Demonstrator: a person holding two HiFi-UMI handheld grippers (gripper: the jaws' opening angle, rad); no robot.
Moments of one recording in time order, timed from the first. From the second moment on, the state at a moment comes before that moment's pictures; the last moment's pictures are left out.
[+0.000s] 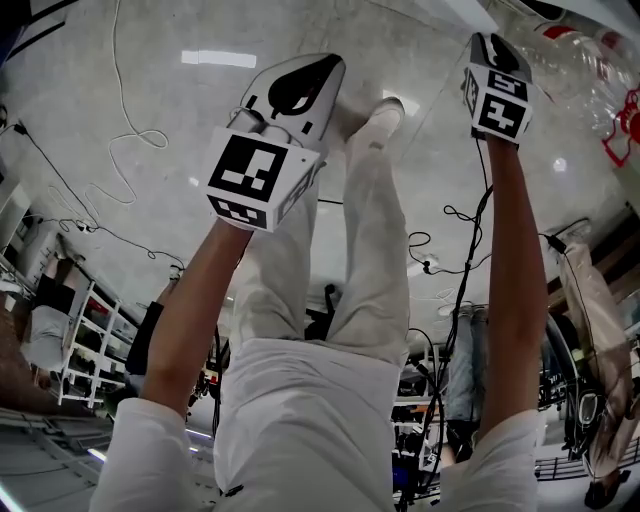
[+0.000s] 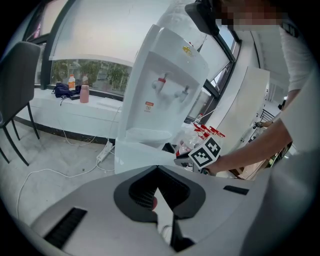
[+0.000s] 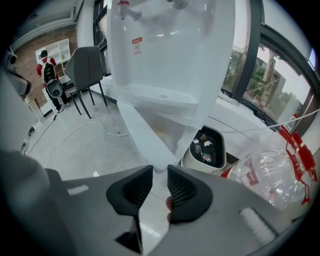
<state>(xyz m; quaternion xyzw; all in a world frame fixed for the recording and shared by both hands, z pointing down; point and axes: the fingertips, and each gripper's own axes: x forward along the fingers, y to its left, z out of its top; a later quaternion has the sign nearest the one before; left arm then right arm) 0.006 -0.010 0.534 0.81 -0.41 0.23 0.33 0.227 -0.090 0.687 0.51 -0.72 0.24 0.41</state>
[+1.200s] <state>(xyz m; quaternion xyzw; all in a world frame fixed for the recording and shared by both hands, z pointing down) 0.015 -0.047 0.537 0.82 -0.42 0.23 0.33 0.267 -0.164 0.690 0.58 -0.68 0.26 0.37</state>
